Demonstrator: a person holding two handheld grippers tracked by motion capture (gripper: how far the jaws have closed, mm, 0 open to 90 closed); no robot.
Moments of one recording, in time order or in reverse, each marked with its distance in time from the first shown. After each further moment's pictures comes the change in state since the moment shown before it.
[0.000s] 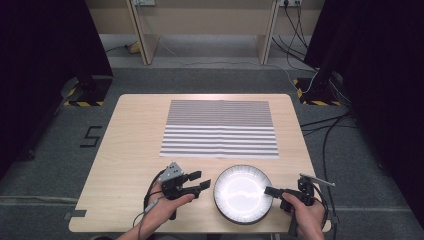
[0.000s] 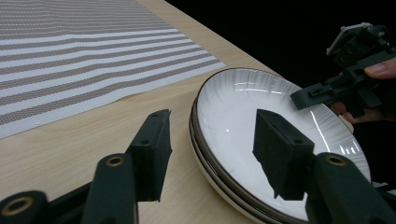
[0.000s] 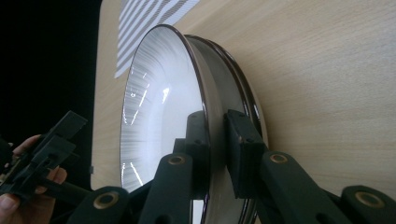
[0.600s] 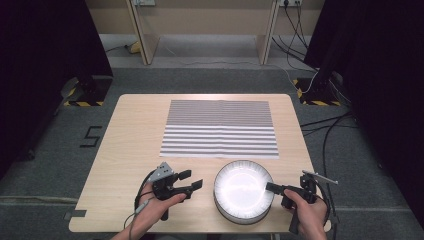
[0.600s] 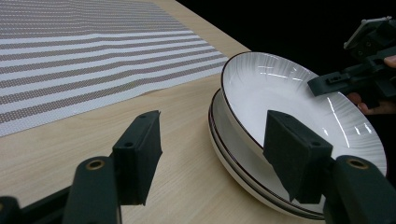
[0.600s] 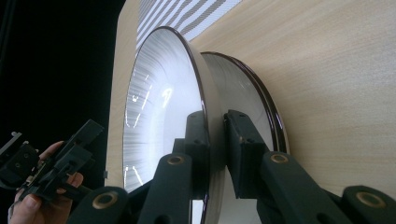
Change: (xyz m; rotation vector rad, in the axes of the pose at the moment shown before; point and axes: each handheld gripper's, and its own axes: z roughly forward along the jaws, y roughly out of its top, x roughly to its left) left arm 0.012 -0.002 -0.019 -0.004 0.039 -0.018; right arm 0.011 0.006 -0.006 -0.033 0.024 -0.017
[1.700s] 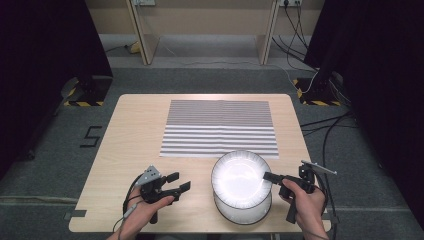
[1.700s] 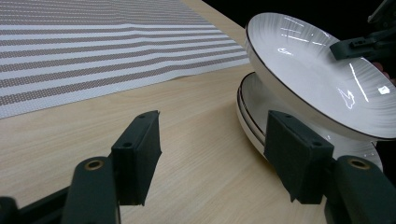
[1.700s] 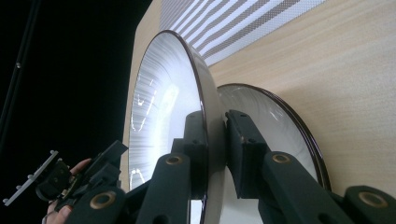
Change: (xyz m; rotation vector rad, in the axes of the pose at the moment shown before) left arm 0.020 -0.015 -0.022 -0.002 0.051 -0.023; right arm 0.021 0.019 0.003 -0.030 0.045 -0.019
